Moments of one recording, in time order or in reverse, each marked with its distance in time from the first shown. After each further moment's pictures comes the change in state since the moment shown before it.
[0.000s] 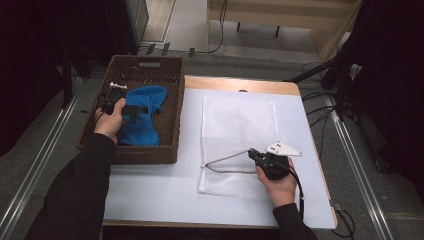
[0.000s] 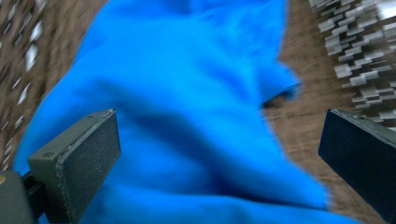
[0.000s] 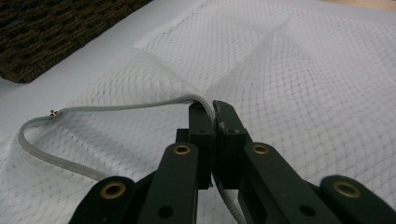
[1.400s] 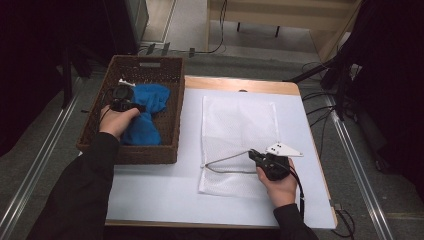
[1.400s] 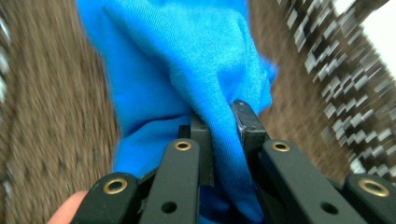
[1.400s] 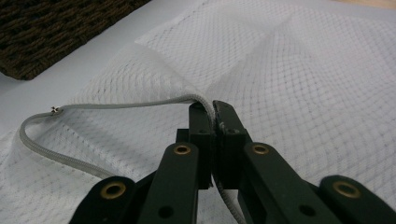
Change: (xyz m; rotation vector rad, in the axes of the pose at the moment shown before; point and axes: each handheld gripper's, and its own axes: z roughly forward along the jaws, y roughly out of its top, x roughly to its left) left arm -0.024 0.013 -0.017 -0.076 -0.070 0.129; right arm -0.001 -0.001 -0.001 0.001 0.009 -0.006
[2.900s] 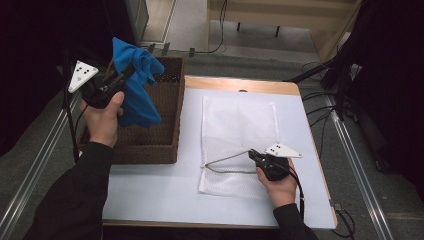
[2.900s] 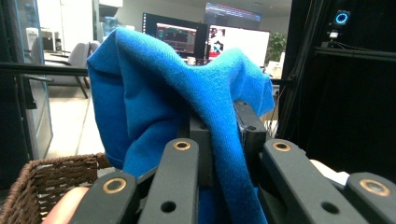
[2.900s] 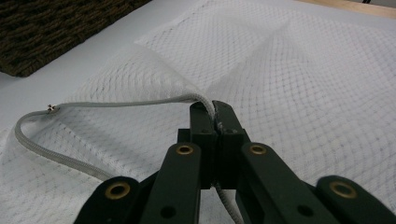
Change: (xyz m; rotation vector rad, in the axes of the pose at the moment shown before) left arm -0.032 0.007 -0.119 -0.785 -0.158 0.095; right arm 0.002 -0.001 0.000 -0.008 -0.013 -0.025
